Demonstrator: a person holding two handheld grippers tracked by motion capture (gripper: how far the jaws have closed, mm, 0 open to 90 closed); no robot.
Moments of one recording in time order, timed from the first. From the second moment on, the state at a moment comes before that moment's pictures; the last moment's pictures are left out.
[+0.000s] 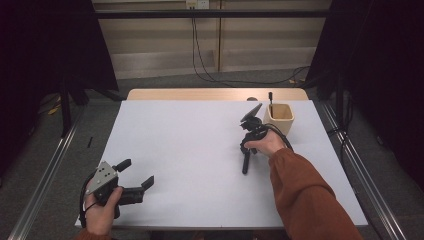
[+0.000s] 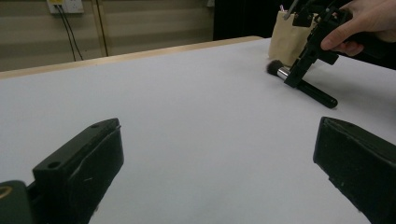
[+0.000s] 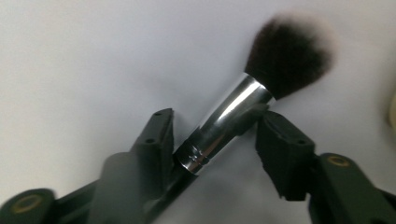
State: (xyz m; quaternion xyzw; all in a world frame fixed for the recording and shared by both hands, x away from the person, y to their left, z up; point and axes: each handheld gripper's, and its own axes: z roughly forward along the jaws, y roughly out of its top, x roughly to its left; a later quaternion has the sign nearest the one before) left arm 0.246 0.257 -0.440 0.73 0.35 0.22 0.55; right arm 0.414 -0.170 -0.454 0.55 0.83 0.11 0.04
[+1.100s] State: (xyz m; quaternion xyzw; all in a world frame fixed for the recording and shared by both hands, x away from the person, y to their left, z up) left arm 0.246 0.258 -0.441 0.73 0.36 0.21 0.54; right arm 0.415 -0.177 -0.451 0.53 0.84 0.12 0.04
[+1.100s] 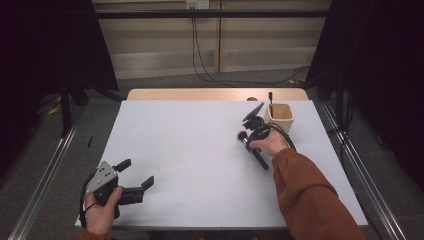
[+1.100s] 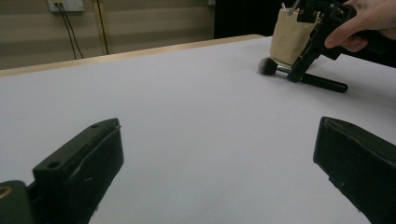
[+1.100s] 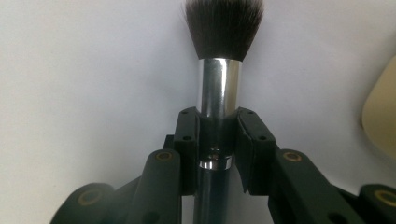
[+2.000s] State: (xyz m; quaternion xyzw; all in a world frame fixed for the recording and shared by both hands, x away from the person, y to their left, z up) left arm 0.246 0.257 -0.441 0.73 0.35 0.22 0.54; right arm 0.391 -0.192 -0.425 0.49 0.84 0.23 0.07
